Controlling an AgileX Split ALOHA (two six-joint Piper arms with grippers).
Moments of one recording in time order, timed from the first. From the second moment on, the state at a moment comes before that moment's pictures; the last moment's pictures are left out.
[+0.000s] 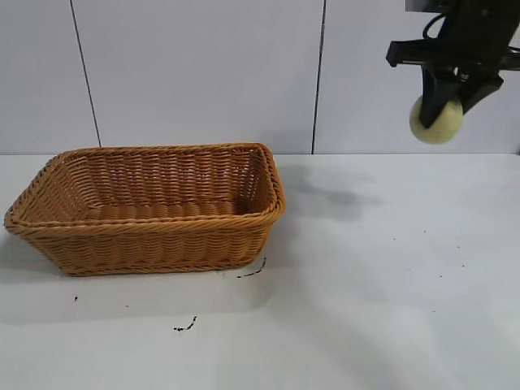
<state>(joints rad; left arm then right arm) -0.06 0.00 -0.50 0.04 1.06 0.03 0.32 2.08 -1.97 0.05 1.11 -0.01</state>
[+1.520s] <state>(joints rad) -0.06 0.00 -0.50 0.04 1.06 0.03 0.62 2.44 -2.43 0.01 1.05 0.07</state>
